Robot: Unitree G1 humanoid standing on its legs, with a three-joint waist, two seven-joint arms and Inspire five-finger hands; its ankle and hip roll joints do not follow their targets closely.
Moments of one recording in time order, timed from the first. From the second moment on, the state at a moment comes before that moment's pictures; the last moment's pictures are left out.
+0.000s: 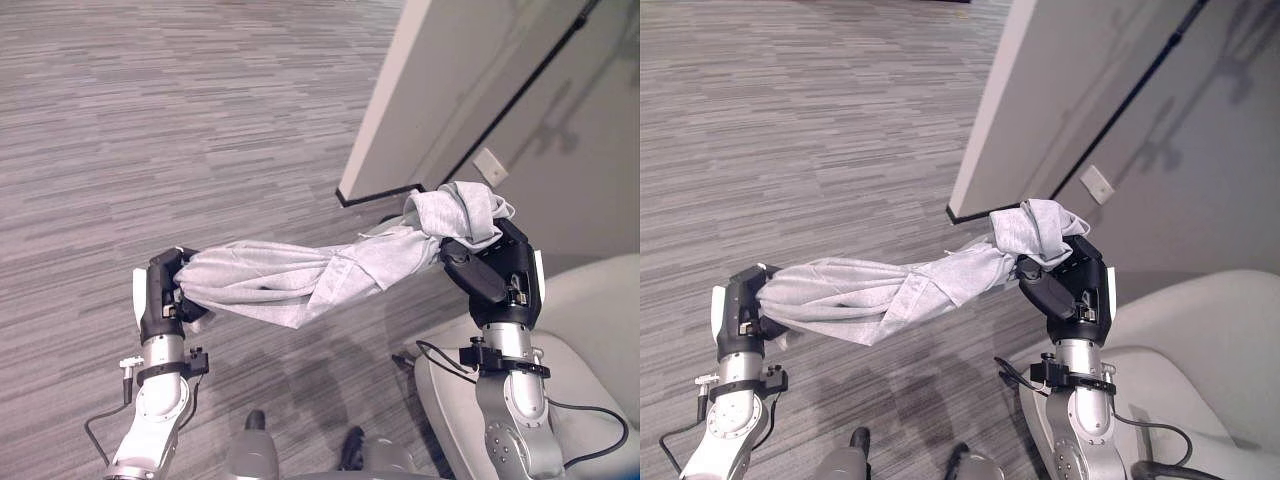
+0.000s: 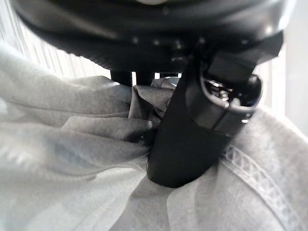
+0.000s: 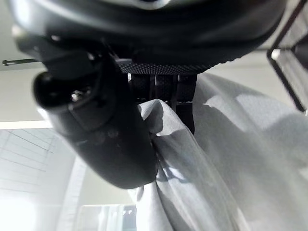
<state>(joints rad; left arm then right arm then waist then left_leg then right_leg) 0.19 0.40 -0.07 0.00 -0.12 -0.28 0.40 0.23 -0.30 0.03 -0.34 0.45 -0.26 -0.20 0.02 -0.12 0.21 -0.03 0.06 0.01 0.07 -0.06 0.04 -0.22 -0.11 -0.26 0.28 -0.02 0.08</state>
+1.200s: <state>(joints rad) -0.14 0.39 -0.17 0.07 0.18 -0.25 0.53 -0.05 -0.40 -0.02 -0.35 -0.30 -0.16 -0.66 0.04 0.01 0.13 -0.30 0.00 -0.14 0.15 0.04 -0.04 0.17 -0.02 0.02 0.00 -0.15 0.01</state>
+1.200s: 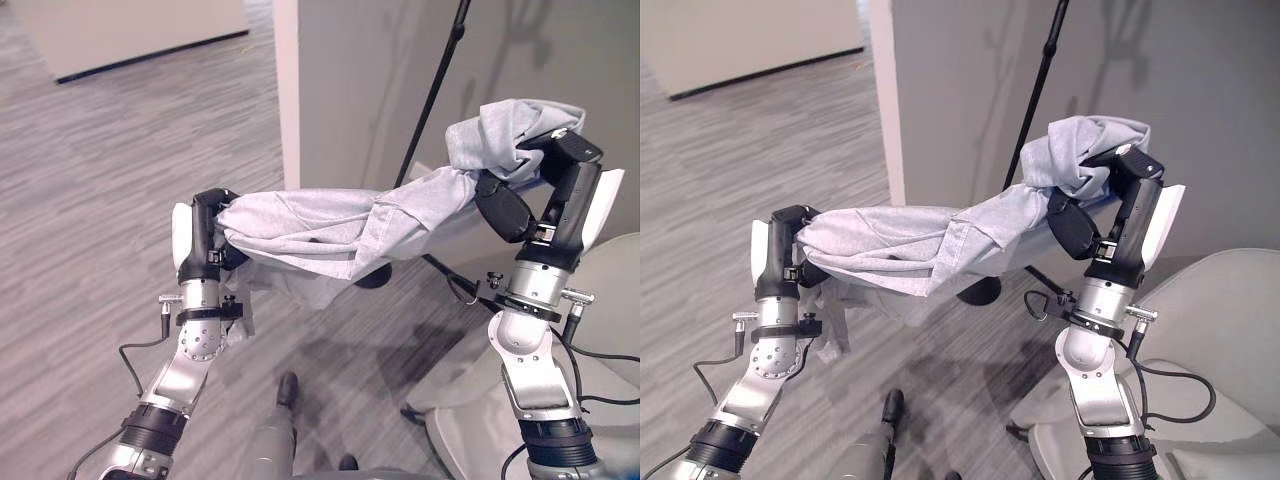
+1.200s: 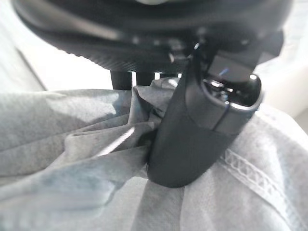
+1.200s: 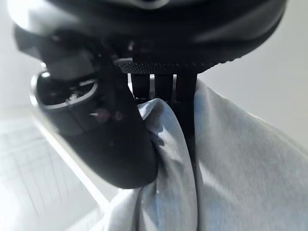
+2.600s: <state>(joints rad) -0.79 0.70 -0.43 0.29 0.68 -0.18 0.55 -0.65 -0.73 0.09 0.25 -0.42 0.01 -0.79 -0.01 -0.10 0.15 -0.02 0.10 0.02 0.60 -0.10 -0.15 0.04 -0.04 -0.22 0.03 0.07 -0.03</state>
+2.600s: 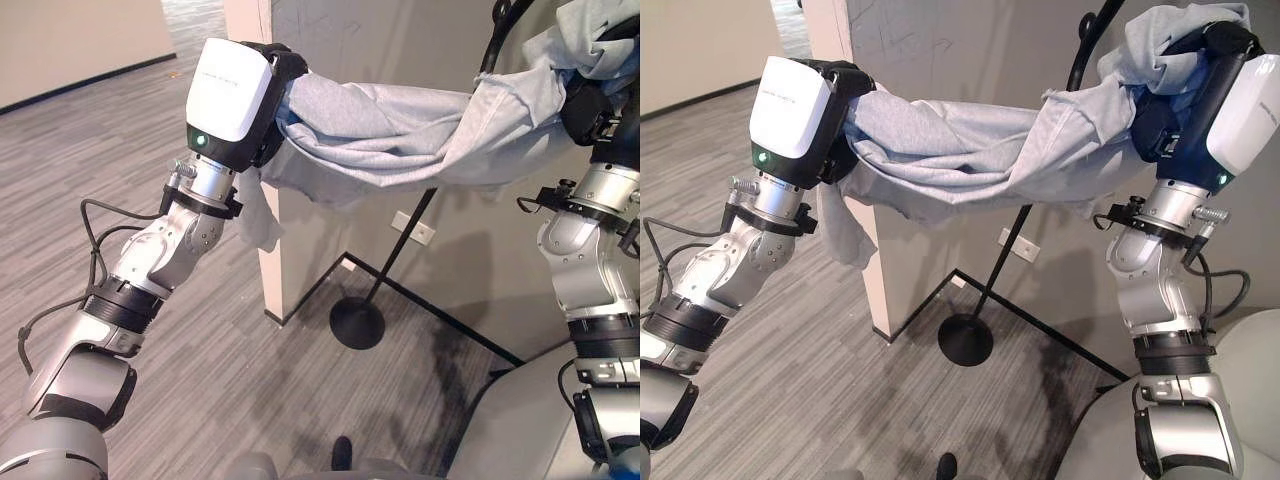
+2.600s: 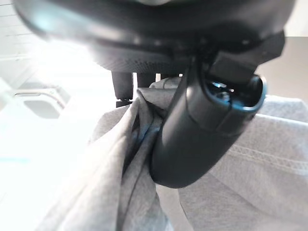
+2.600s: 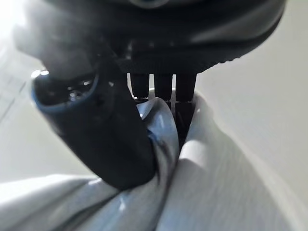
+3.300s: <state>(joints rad) -1.05 0.75 -0.61 0.37 0.68 -0.10 0.57 -0.89 -0.86 0.27 0.52 -0.38 0.06 -0.78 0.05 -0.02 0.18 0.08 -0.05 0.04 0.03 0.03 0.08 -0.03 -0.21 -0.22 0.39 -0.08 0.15</state>
